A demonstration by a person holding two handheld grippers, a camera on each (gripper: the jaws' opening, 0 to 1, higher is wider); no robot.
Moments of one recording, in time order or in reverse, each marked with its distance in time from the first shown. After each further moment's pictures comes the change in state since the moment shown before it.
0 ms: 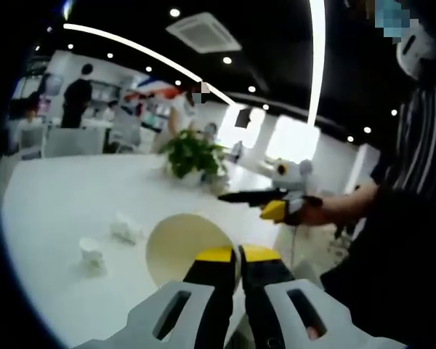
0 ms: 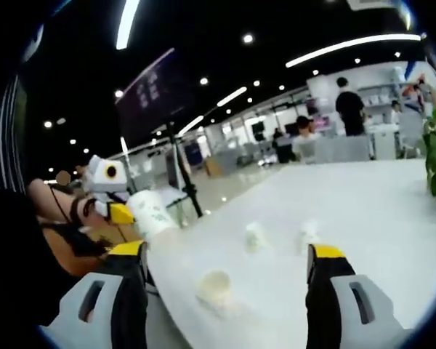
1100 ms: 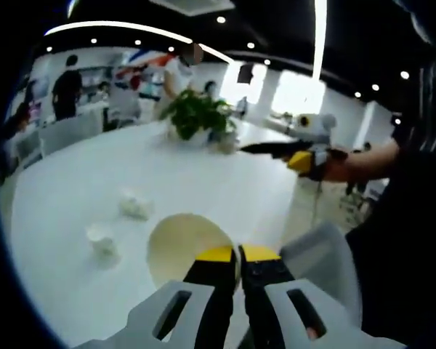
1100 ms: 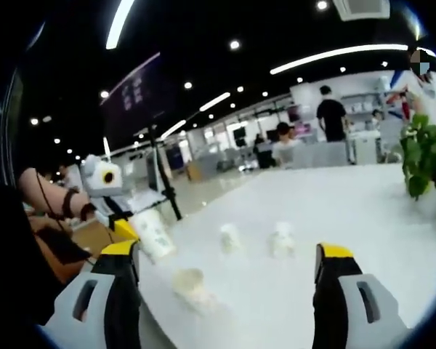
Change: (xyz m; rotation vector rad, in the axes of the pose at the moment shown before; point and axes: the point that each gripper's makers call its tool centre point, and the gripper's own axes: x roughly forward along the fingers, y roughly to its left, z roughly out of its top) left arm 0.026 0.035 -0.040 0.084 0.285 0.068; right arm -0.022 -0.030 -0.002 -0.010 -0.033 -0.114
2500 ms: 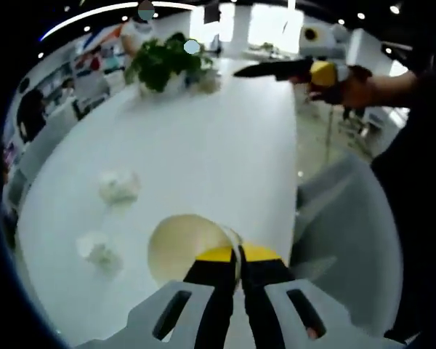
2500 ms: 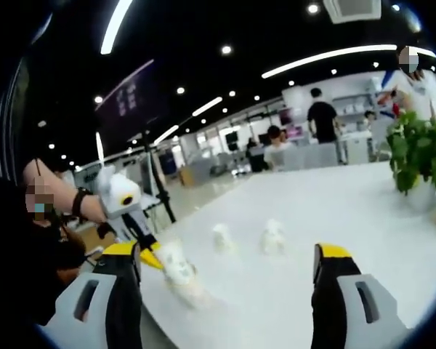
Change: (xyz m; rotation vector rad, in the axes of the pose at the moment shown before) left arm 0.059 0.015 -0.050 0.247 0.390 -0.014; right arm -0.022 -0.012 -0.006 0.020 -0.028 -0.046
